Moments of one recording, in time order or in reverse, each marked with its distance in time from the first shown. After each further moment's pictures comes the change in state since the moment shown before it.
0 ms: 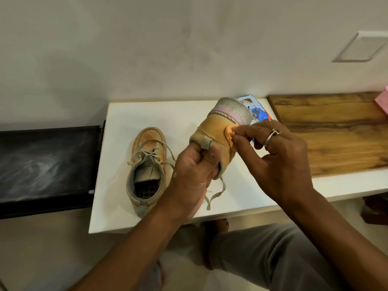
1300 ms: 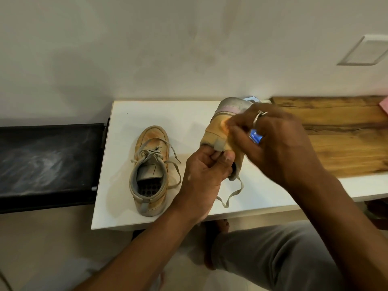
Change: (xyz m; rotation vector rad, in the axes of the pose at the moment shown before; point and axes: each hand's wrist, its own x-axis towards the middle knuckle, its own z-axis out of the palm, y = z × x) left_hand 0.002 -0.015 0.010 0.036 0.019 0.100; right_hand 0.036 -0.008 -0.009 -0.095 -0.257 -0.126
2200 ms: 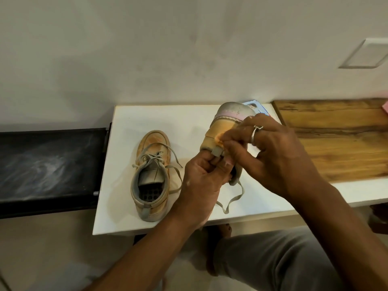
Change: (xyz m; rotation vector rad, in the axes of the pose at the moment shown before) left_hand -0.002 0.003 0.000 -0.054 0.005 0.009; right_hand -0.009 0.004 0.008 0.048 0.038 -0.088
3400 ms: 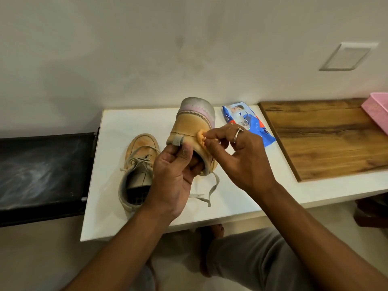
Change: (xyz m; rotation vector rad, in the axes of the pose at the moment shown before) left_hand 0.009 0.021 -0.013 -0.285 0.139 -0.074; right_hand -0.006 0.011 0.038 0.335 0.149 0.262
